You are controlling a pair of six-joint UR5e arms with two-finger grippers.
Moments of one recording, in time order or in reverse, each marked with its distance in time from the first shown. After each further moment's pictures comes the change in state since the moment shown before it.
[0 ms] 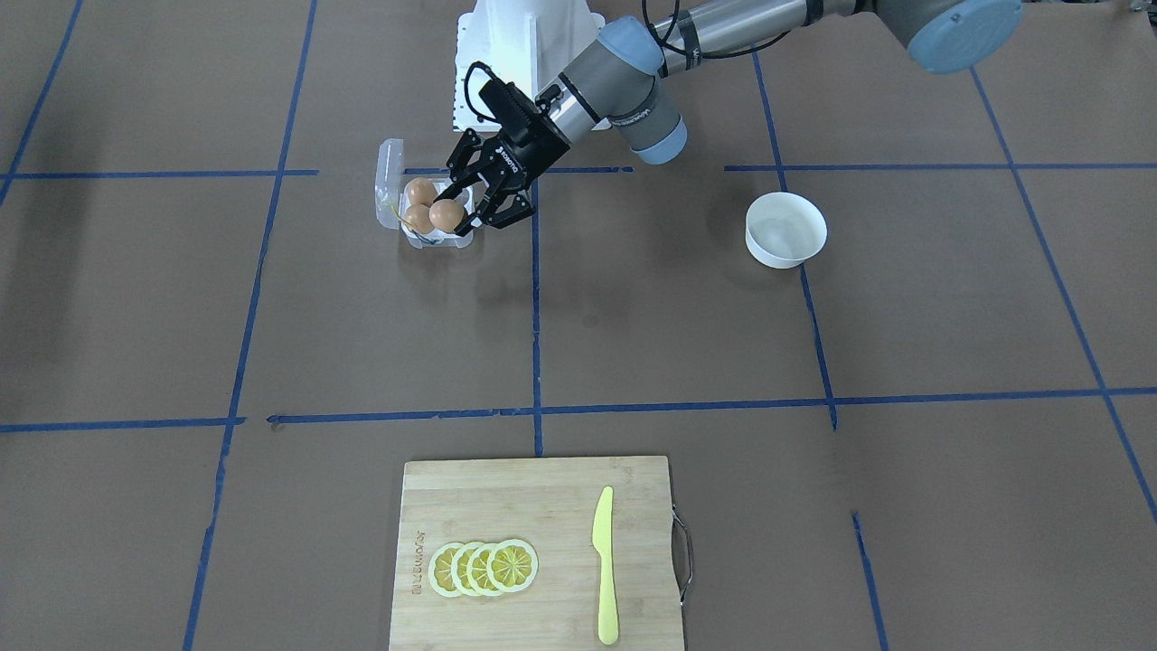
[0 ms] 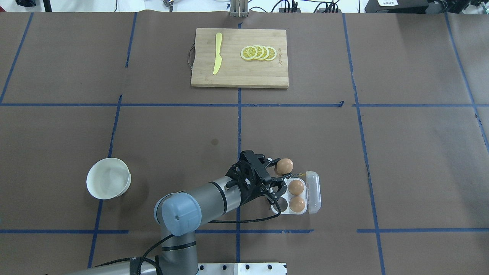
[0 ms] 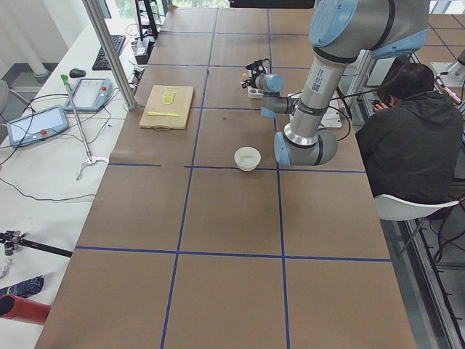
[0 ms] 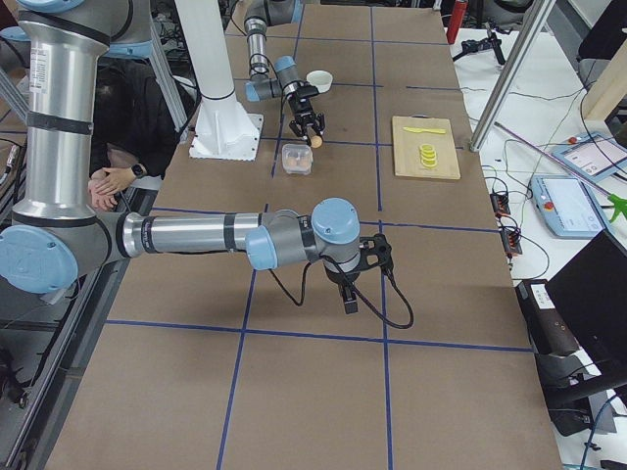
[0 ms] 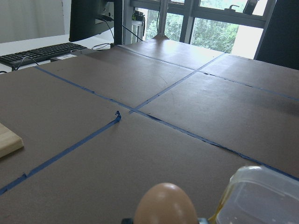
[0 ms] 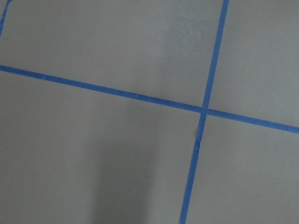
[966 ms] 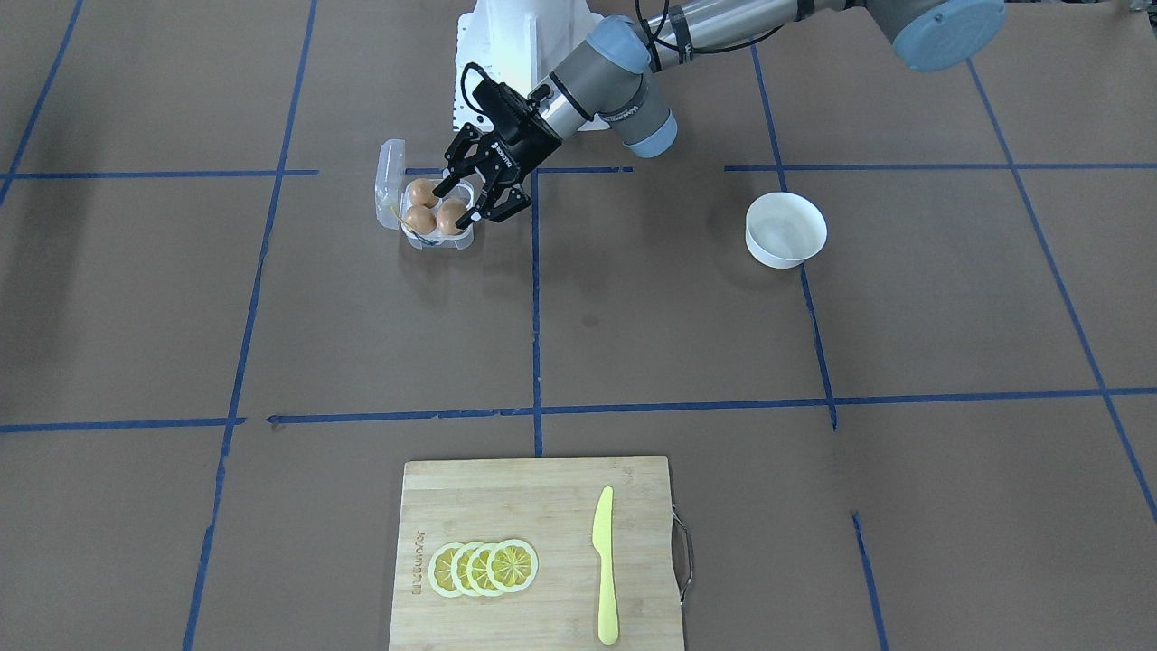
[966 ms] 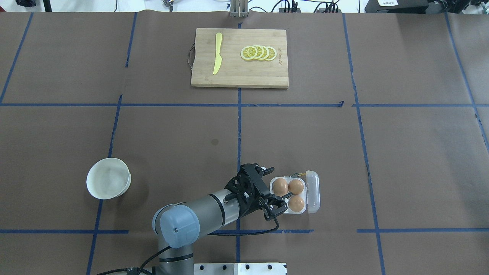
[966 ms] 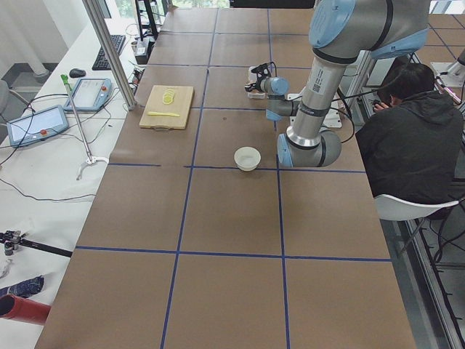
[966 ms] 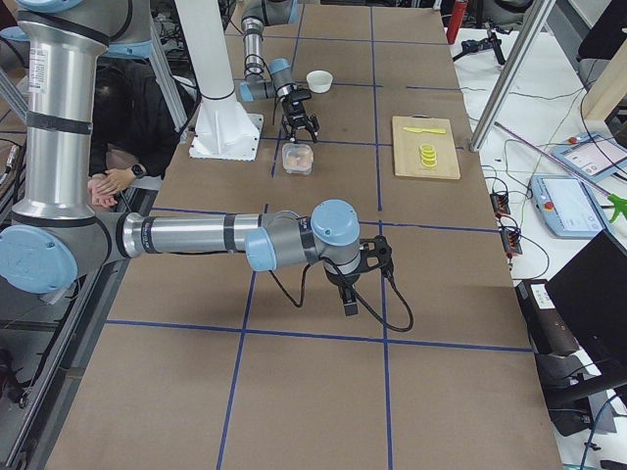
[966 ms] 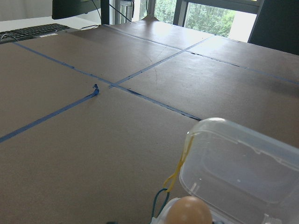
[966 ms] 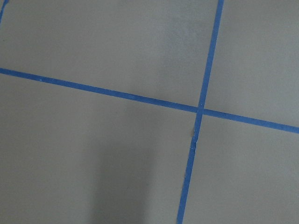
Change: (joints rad) left arm 0.032 0.019 -0.014 -0.004 0.003 -0.001; right arm 0.007 0.001 -0.004 -0.001 -0.001 0.000
